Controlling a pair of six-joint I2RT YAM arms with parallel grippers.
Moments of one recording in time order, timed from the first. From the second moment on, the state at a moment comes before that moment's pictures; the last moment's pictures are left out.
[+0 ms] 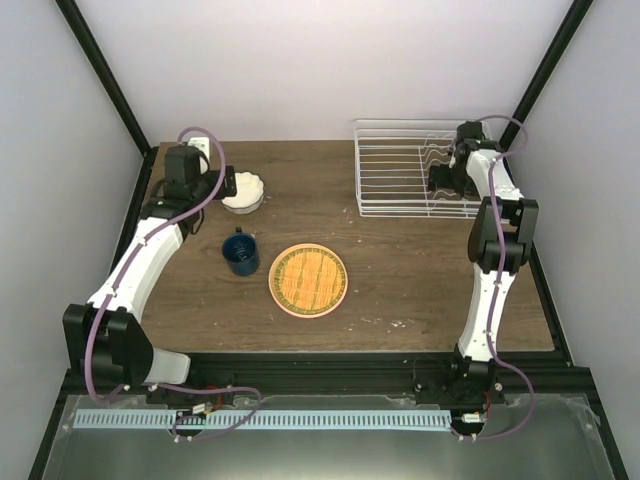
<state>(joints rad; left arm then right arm) -0.16 1.38 1.20 -0.34 -0.13 -0.10 -0.09 2.24 1.98 -0.92 0.01 0.04</state>
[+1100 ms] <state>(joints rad) -0.16 1.41 1.20 -0.32 -0.06 -0.10 0.21 2.13 1.74 -0.90 0.05 0.17</state>
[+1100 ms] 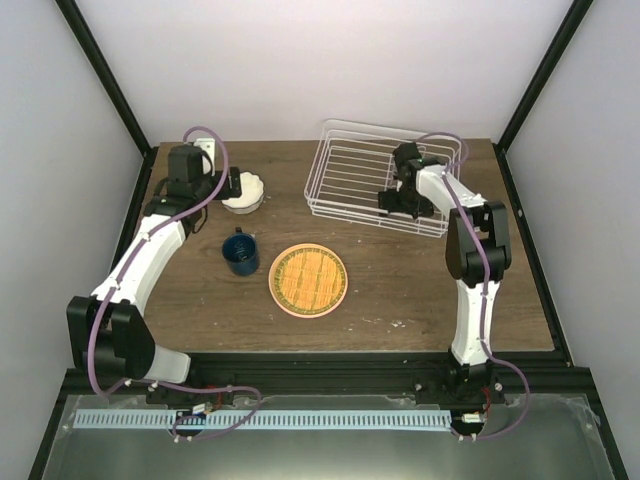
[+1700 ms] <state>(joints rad) -0.16 1.44 1.21 -0.32 -0.01 -0.10 0.31 1.86 1.36 -0.83 0.05 0.12</state>
